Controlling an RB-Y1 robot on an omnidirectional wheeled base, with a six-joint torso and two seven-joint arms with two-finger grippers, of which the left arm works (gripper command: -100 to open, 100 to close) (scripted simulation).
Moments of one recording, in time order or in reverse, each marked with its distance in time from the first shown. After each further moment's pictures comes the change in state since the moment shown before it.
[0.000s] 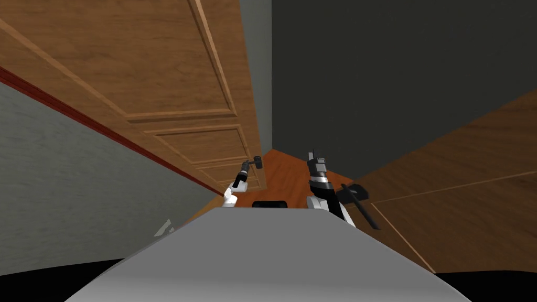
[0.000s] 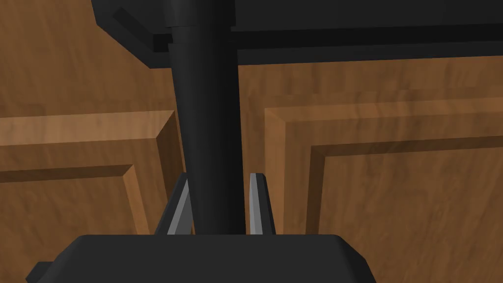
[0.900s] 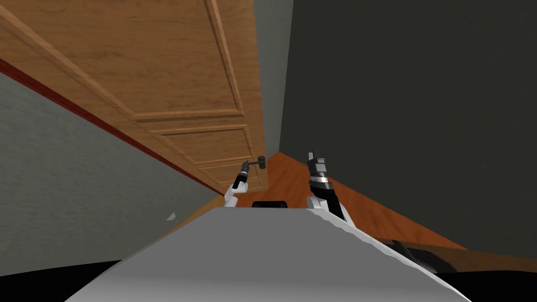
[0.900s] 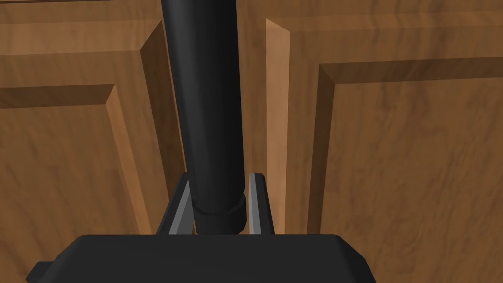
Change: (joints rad) arm 0.020 -0.029 0.013 -0.013 0.051 -0.005 -0.088
